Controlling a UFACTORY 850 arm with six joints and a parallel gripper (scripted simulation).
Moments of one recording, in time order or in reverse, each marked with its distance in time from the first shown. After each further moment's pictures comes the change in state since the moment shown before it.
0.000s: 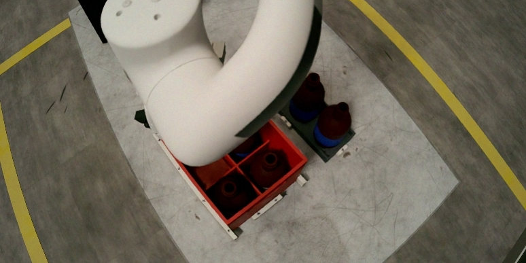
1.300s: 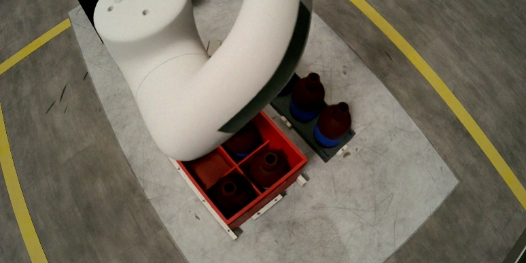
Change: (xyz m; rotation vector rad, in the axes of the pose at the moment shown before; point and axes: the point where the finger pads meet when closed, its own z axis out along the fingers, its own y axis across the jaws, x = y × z) arm 0.001 -0.003 0.001 -0.023 -0.016 0.017
